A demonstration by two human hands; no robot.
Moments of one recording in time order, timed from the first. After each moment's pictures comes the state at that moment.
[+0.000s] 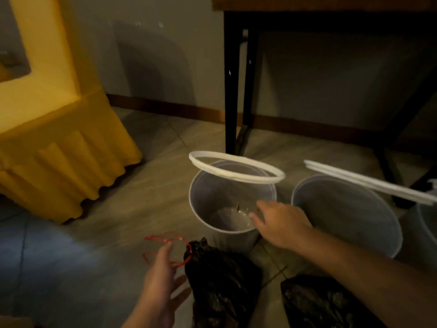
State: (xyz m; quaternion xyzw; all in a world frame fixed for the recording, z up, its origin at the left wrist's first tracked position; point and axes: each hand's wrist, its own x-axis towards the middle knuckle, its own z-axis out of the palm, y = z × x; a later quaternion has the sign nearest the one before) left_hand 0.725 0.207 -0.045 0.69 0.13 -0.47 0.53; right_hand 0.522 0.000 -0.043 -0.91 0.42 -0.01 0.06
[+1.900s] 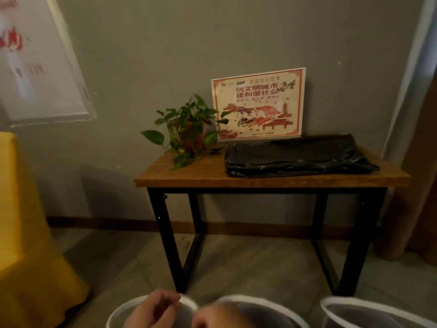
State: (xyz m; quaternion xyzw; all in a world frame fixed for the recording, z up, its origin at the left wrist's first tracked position) left_hand 0.574 0.044 0.245 0.76 -0.45 -0.27 0.39; right_hand 0.408 -0.037 0.263 -0.82 0.41 -0.04 0.39
